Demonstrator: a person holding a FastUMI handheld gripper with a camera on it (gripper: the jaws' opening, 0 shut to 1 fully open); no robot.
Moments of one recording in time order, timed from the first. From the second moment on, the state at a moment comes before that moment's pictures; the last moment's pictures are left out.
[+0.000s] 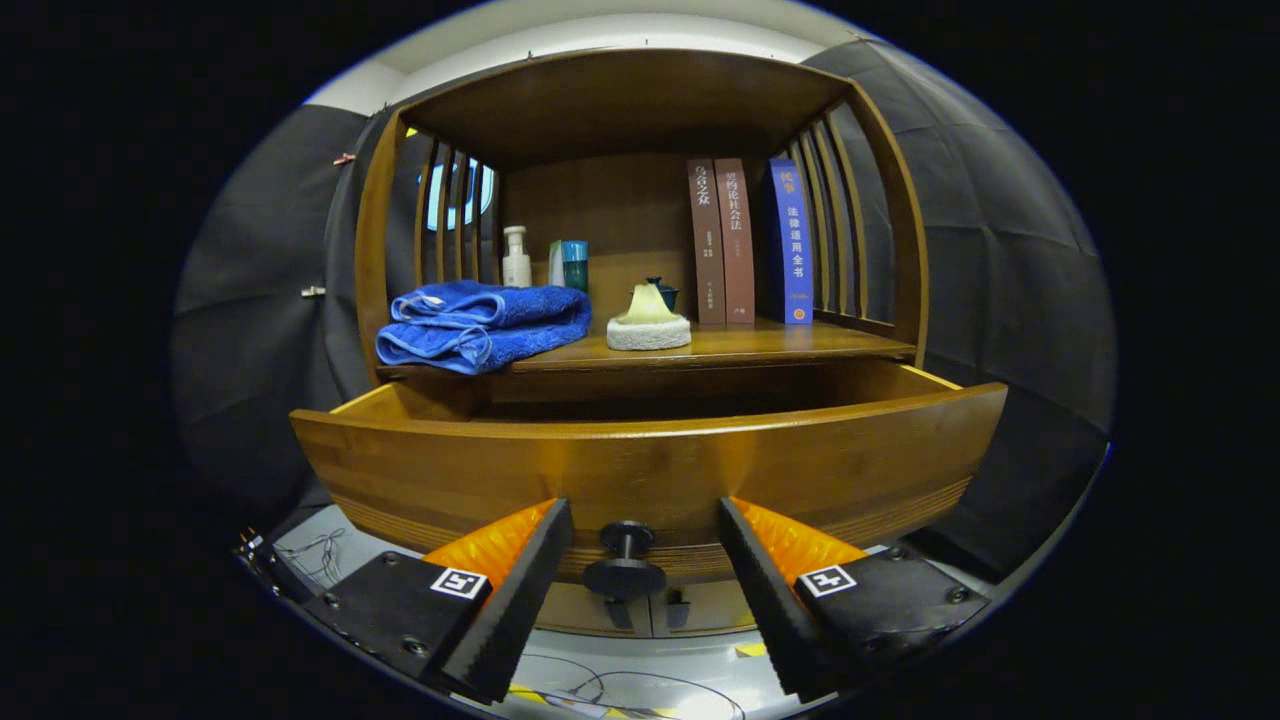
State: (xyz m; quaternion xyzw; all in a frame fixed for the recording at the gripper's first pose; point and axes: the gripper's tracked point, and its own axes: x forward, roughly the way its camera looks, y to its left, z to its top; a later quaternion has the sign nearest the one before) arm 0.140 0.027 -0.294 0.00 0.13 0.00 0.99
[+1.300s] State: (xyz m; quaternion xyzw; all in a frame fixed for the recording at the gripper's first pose) arm 0.227 0.030 -0.294 0.04 0.13 0.02 0.99
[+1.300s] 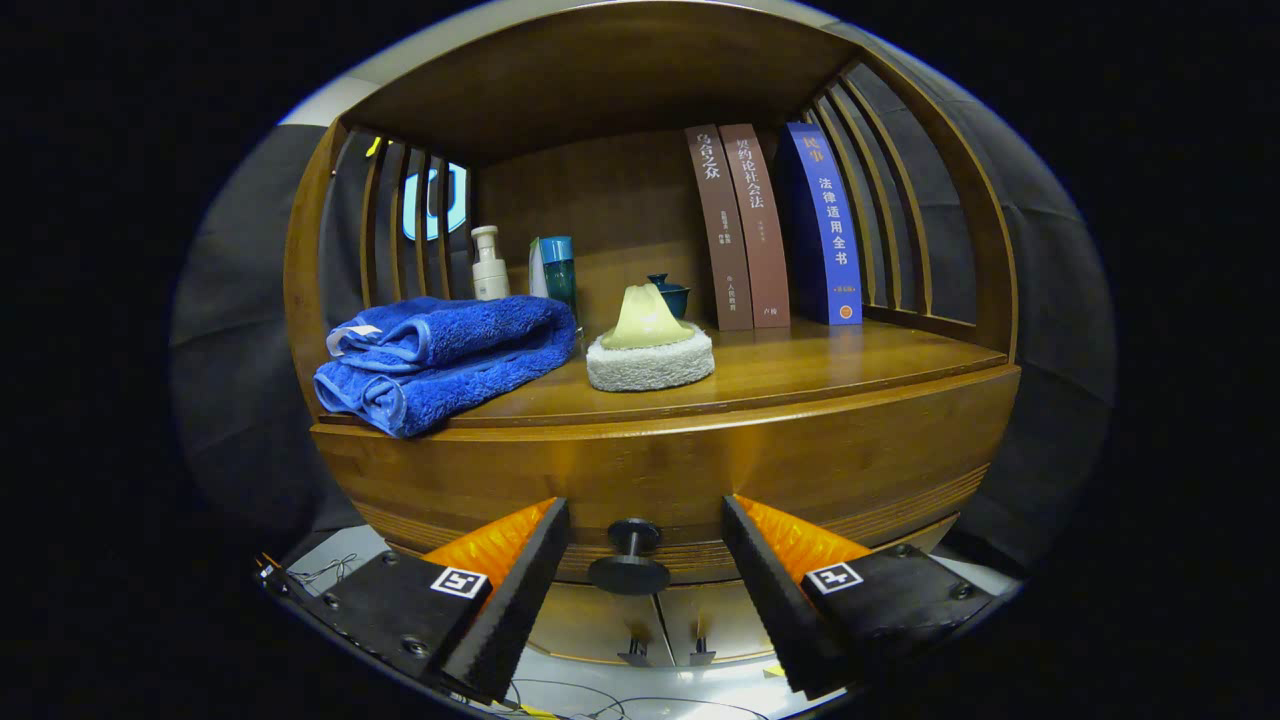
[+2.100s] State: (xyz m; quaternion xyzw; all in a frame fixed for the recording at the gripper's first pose) arm 0.146 0.029 -0.191 0.04 0.10 0.03 0.99
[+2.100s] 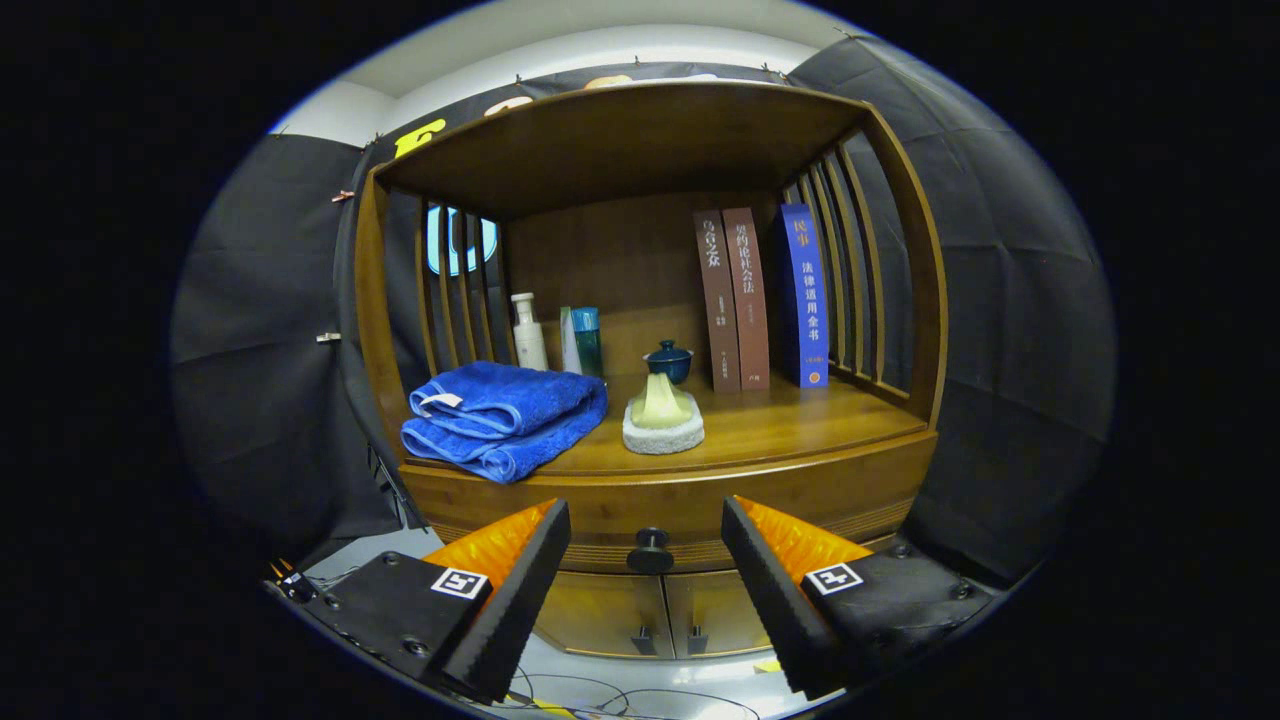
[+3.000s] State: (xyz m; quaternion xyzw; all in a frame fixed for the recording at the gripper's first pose) arm 0.124 0.021 -0.062 0.02 0.05 0.04 1.00
